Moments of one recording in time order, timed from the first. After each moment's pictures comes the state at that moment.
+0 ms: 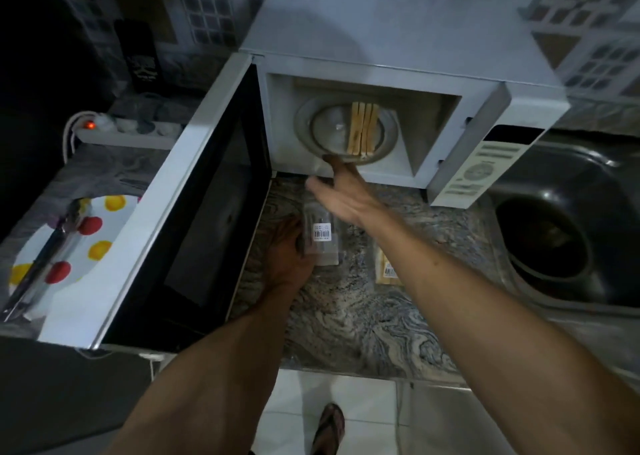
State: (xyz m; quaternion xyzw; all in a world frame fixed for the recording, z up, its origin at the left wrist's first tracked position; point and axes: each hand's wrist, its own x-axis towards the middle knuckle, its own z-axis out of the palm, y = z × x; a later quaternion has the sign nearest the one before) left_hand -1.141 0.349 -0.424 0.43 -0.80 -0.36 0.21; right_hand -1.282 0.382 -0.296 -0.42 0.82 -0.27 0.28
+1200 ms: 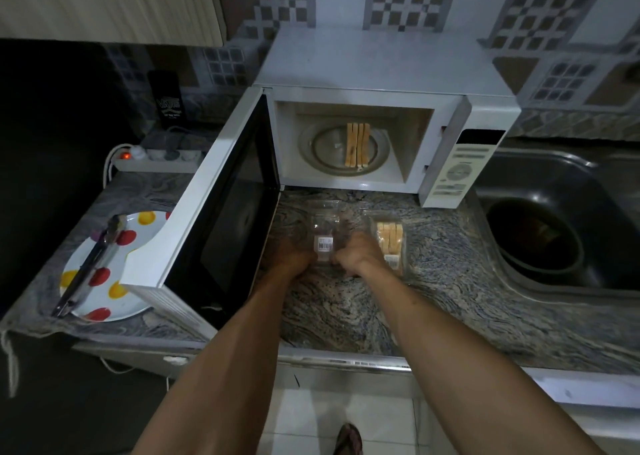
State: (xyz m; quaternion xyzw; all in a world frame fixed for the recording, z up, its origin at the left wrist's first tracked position) left_hand -1.120 0.360 -0.364 0.54 -0.66 -0.51 0.05; right_hand -1.225 0.450 -0.337 -0.25 0.89 -0.24 0.30
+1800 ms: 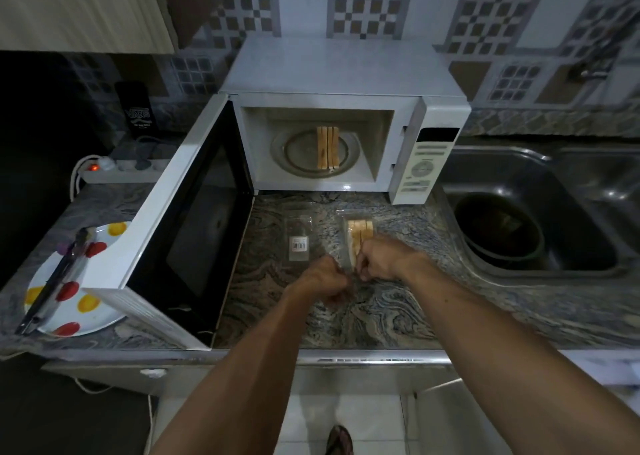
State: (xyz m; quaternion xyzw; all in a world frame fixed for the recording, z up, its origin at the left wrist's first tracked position) left_hand -1.167 0.439 -0.363 0.36 -0.77 -0.51 -0.14; right_hand -1.293 0.529 -0.324 -0.49 0.84 0.04 0.24
